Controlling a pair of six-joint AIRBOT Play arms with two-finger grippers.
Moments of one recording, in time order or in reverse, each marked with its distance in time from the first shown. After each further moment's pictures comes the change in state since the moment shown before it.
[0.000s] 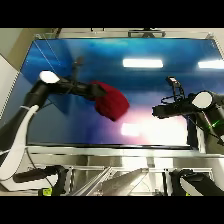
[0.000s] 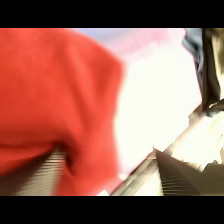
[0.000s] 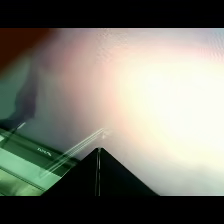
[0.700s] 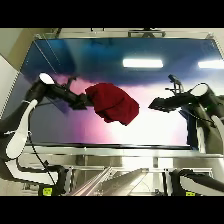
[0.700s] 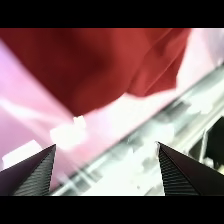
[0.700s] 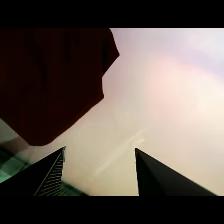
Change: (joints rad) left arm 0.198 -0.128 -0.047 0.130 -0.302 -0.051; right arm -0.161 -0.298 0.062 0.234 -0.048 -0.177
